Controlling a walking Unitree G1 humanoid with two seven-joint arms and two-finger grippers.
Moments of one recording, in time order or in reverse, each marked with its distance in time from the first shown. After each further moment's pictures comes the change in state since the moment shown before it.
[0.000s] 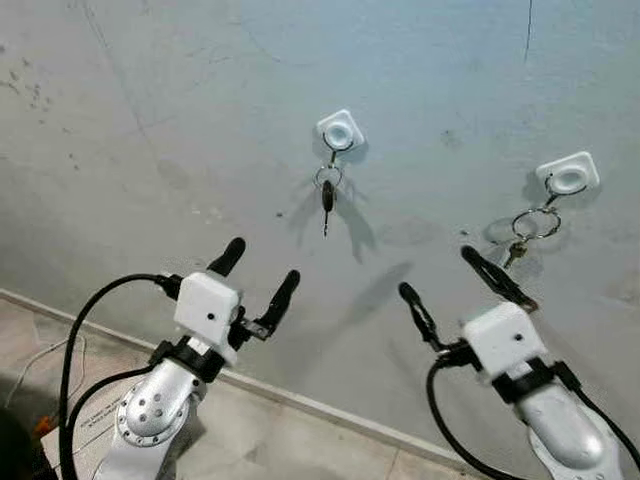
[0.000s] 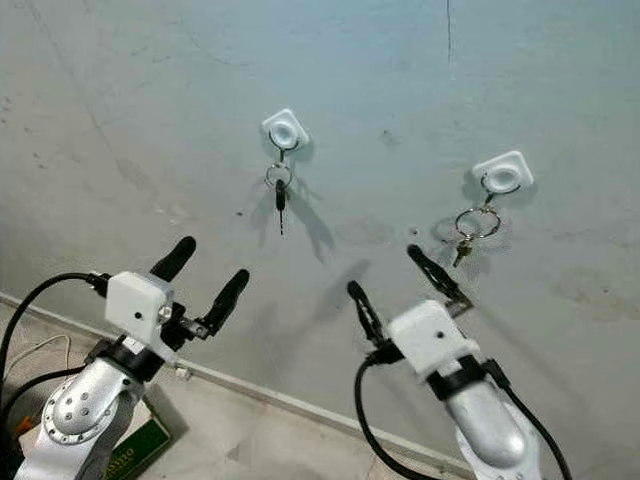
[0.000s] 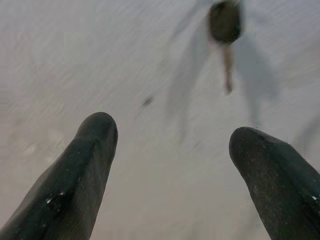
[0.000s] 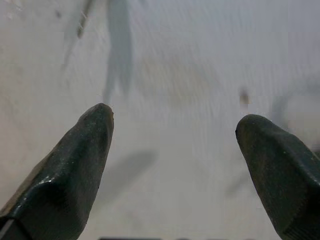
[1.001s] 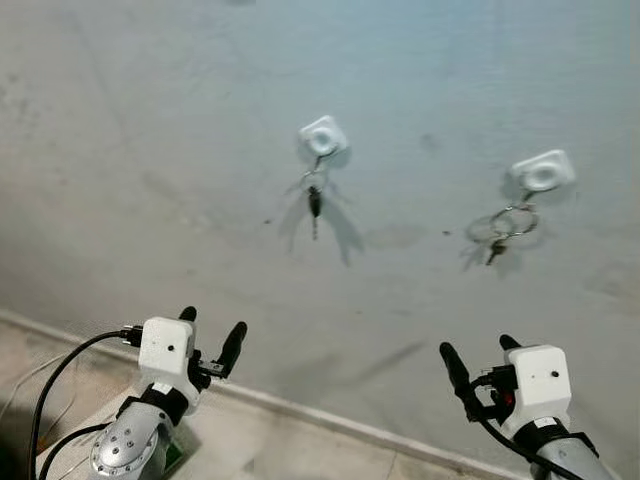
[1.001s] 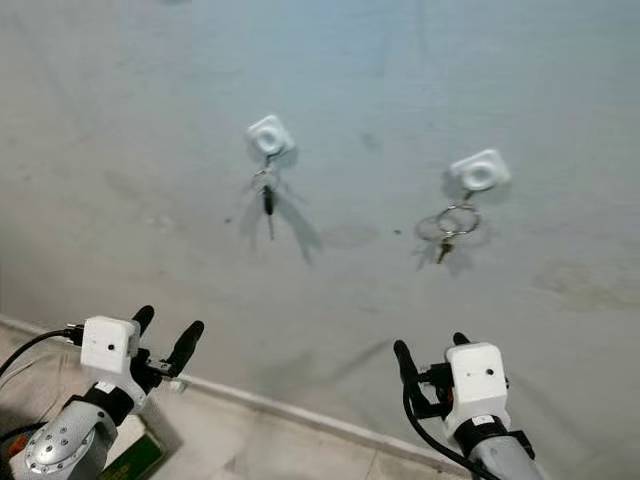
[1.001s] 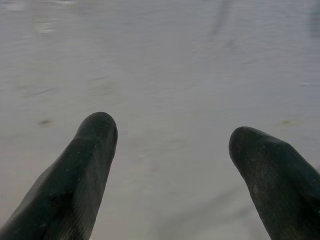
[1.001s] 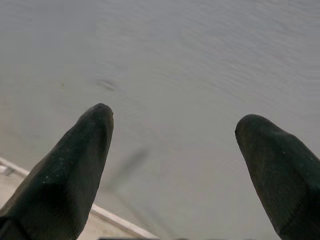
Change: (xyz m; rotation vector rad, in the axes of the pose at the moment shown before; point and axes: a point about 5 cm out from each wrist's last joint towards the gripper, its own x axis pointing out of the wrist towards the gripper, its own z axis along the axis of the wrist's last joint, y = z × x) left arm -0.032 0.020 -0.060 -0.171 0.289 0.128; right arm -0.033 0.002 -0.060 0.336 0.368 -0.125
